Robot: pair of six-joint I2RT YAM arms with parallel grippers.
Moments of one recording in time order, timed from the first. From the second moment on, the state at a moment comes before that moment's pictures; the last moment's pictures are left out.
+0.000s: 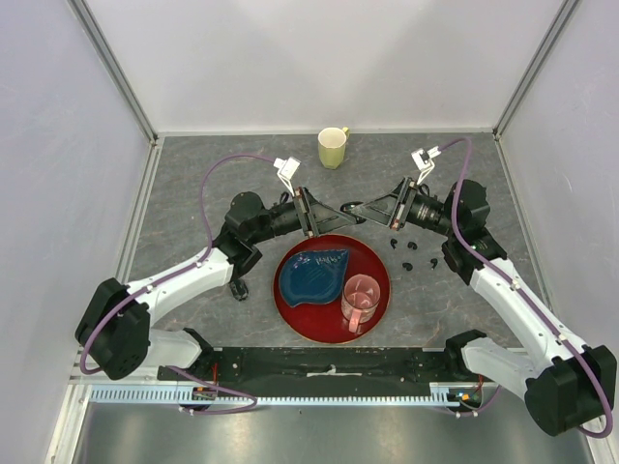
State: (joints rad) left arm -0.70 1.32 0.80 0.69 0.58 -1.04; right arm 0.34 1.03 0.81 0.23 -0.77 0.94
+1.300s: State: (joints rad) left arm -0.72 1.31 0.81 0.69 0.53 -0.92; right arm 0.34 1.04 0.81 0.21 -0.77 0.95
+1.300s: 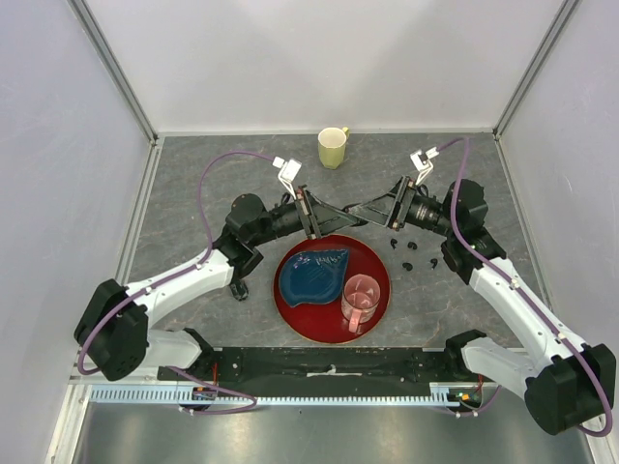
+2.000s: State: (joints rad) left arm -0.74 1.10 0.72 0.54 0.39 -0.33; right arm 0.34 1.04 0.86 0.09 -0.75 1.24
